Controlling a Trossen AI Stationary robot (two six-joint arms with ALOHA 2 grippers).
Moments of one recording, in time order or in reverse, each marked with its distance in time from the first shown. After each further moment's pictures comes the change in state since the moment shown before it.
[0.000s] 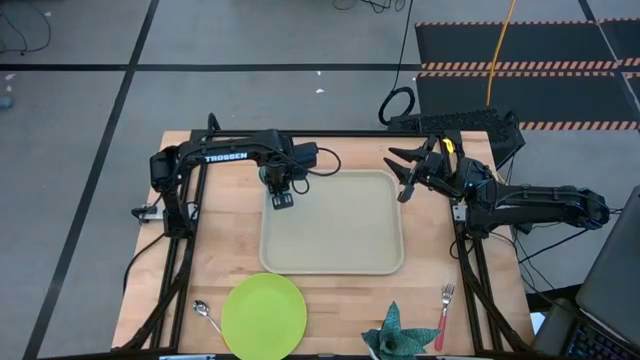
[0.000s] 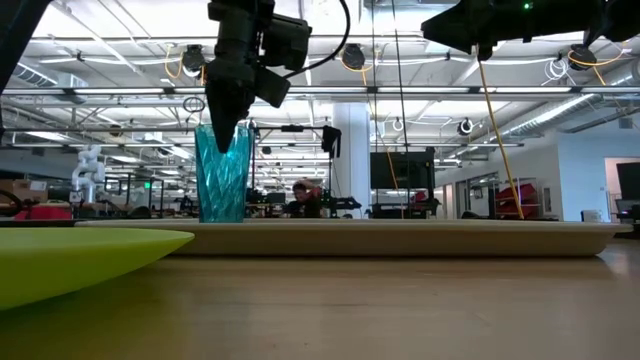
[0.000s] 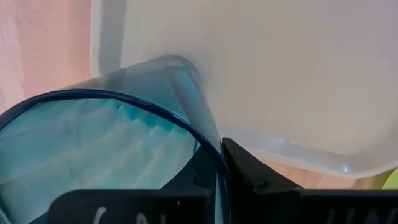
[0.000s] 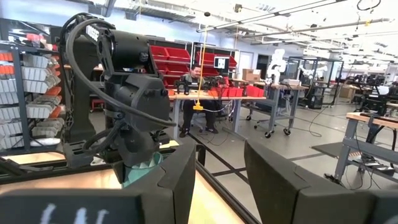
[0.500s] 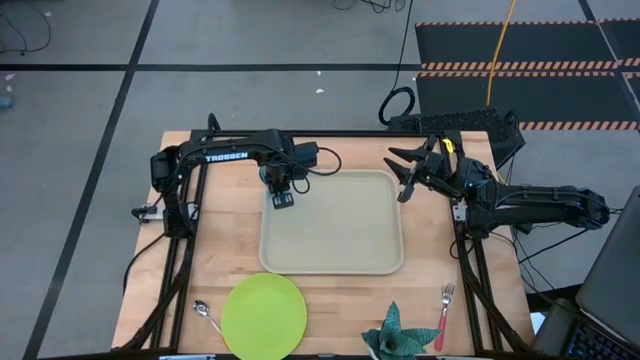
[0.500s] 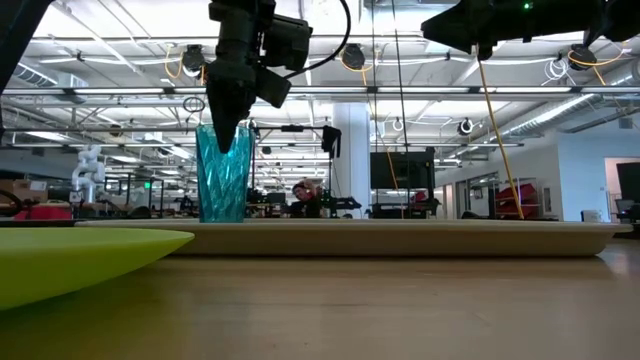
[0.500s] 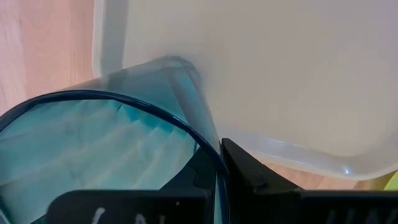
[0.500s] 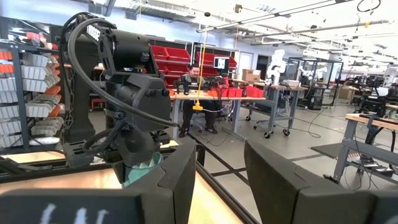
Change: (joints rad) left arm 0.002 0.004 0.006 0.004 -0.006 0.004; right arm 0.000 0.000 0.000 0.001 0.000 -0.007
